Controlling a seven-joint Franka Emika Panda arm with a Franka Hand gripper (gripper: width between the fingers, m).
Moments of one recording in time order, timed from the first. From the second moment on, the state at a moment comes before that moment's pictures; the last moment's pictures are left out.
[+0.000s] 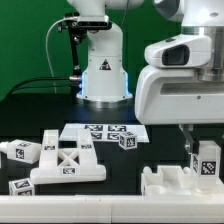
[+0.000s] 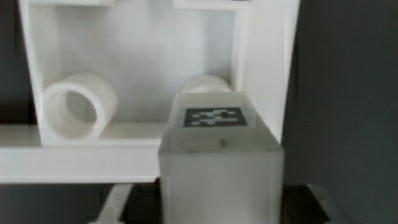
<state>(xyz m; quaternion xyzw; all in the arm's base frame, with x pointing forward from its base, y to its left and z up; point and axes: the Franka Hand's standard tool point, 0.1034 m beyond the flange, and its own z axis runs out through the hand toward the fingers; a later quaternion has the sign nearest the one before) 0.658 0.113 0.091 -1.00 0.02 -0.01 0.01</state>
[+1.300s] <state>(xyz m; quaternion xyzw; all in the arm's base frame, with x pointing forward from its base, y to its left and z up) 0.654 0.103 0.090 -0.98 0.18 0.00 0.03</state>
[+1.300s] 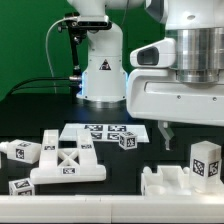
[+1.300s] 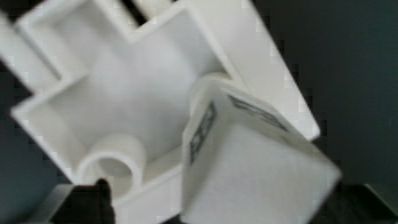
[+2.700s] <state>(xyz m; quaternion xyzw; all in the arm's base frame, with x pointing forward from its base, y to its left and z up) 0.657 0.109 0.090 -1.00 0.10 -0.01 0.02</state>
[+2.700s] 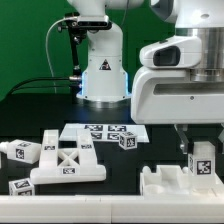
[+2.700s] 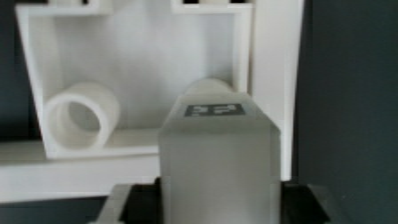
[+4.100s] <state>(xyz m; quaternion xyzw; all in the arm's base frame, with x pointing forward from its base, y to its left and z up) 0.653 0.118 0.086 -0.96 0.27 -0.01 0.05</state>
